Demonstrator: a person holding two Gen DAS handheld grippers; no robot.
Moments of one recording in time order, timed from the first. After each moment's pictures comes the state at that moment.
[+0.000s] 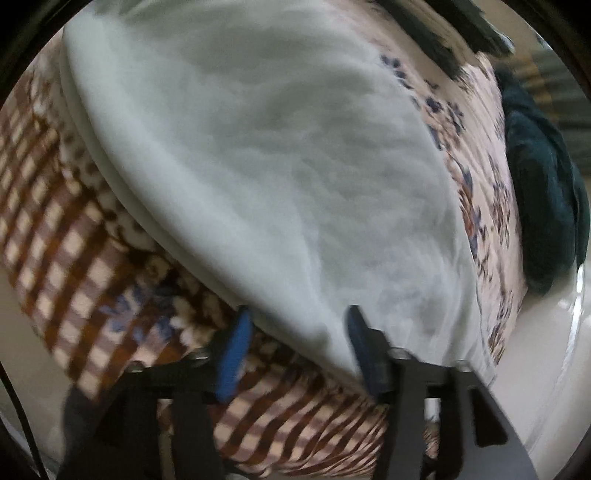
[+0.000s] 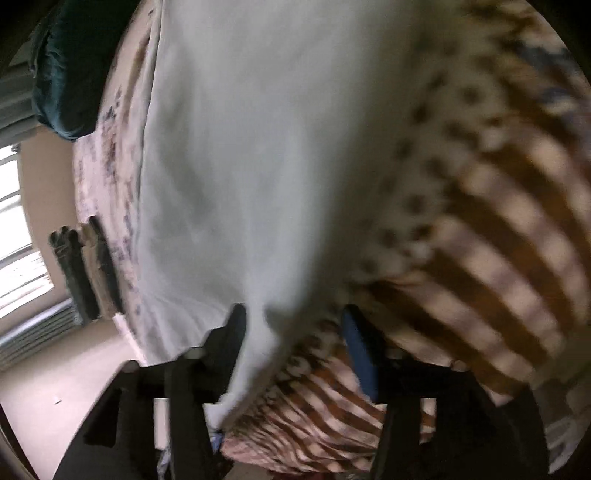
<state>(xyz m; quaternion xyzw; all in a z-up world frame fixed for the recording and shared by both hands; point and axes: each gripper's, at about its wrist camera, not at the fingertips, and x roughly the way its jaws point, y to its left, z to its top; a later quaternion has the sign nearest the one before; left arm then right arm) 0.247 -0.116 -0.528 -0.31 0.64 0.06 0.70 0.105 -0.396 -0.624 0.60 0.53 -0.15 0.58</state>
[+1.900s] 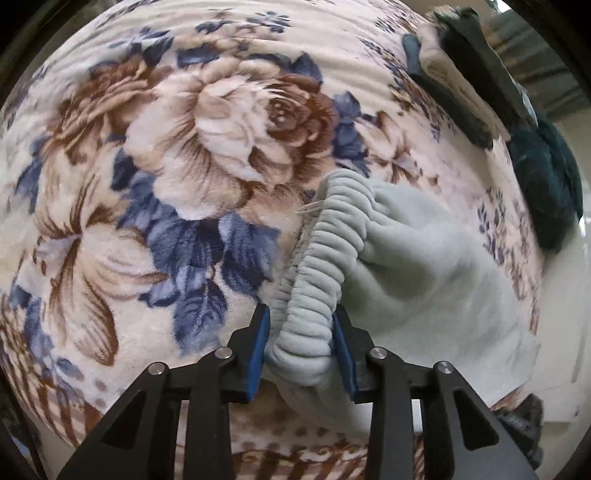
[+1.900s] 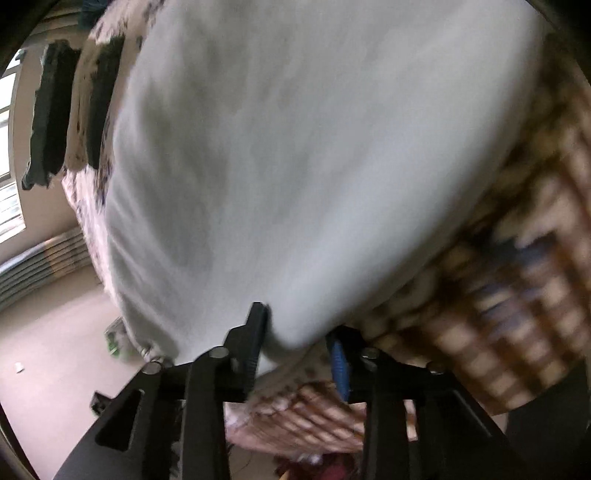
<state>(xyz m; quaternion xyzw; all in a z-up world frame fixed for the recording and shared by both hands) 0.398 0.236 -0.538 -0.18 0.64 -0.05 0.75 0.205 0.095 -0.606 0.58 0.56 -0.14 0.58</state>
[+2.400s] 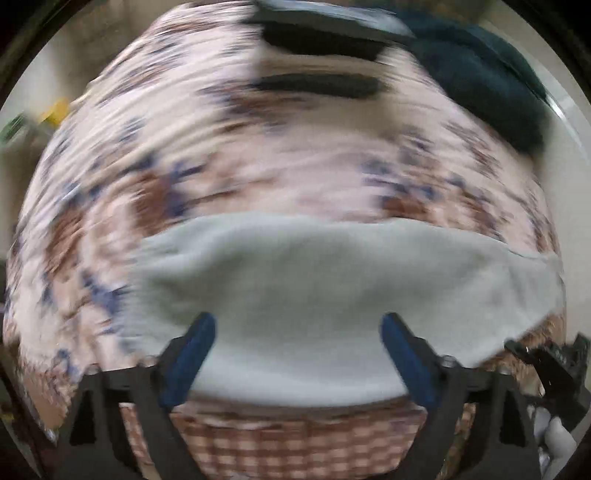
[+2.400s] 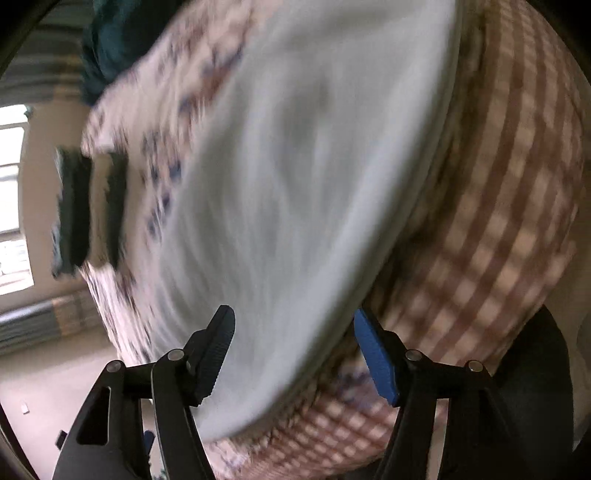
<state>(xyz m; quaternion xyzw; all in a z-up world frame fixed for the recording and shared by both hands) 0.368 0.008 -0.426 0.02 0.61 -0.13 0.78 0.142 -0.082 -0.523 0.57 0.47 -0.23 0.63</state>
